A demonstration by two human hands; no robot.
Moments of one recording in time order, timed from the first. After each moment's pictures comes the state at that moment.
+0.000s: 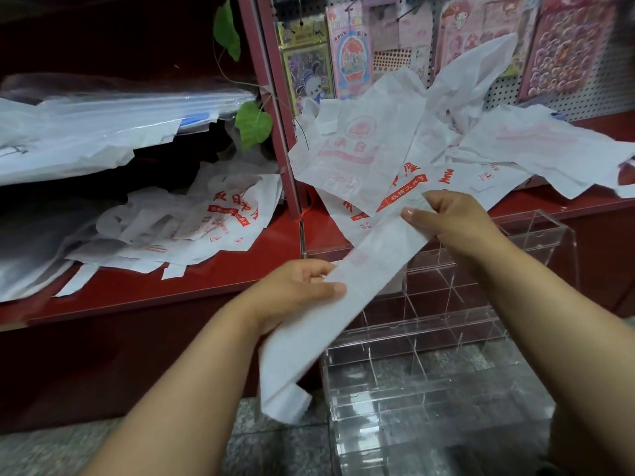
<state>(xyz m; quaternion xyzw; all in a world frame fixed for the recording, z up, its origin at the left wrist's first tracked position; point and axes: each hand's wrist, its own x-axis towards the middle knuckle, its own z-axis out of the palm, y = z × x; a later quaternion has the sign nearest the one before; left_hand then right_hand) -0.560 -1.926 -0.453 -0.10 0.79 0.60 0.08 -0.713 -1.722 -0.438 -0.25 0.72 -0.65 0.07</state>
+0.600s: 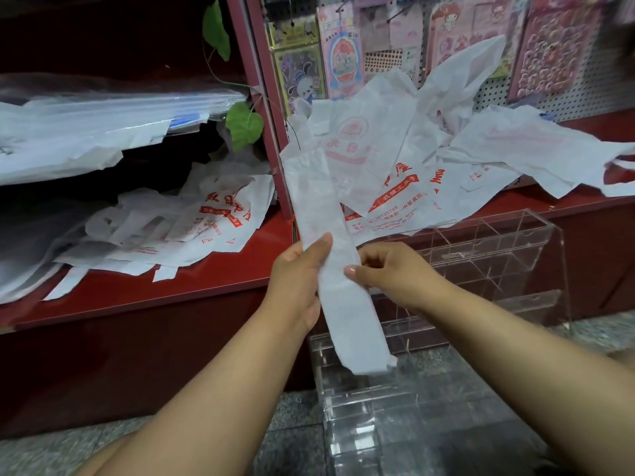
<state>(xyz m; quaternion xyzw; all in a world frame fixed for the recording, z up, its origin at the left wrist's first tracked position) -0.588 -1.875 -0.455 -0.20 0.52 0.81 -0.20 -0.666 -1.753 -0.469 -0.33 0.75 -0.54 0.18</state>
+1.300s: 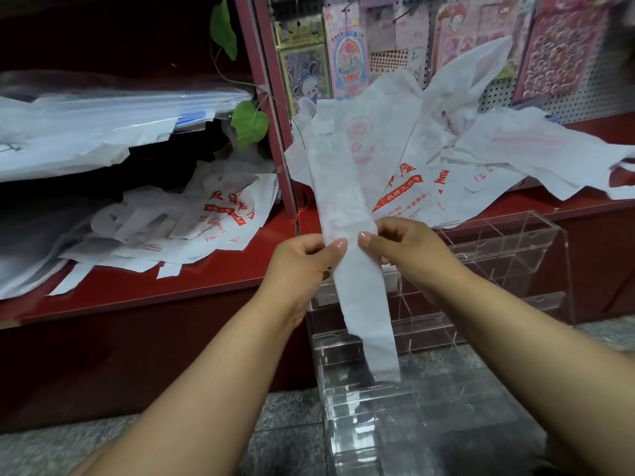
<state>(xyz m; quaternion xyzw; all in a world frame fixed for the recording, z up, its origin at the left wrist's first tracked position) -0.579 -1.886 -0.447 -0.17 0.71 0.66 -0.18 -0.668 -1.747 -0.447 -0.29 0.71 -0.63 0.13</state>
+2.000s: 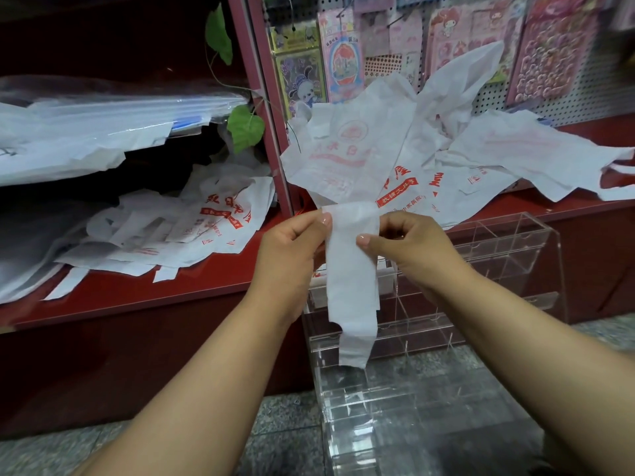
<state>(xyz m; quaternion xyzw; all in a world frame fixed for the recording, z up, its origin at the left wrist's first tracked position) -0.573 -1.875 -0.424 -0.09 0.66 0.71 -0.25 -0.667 -1.742 -0.442 -0.28 0.68 -0.67 0.08</state>
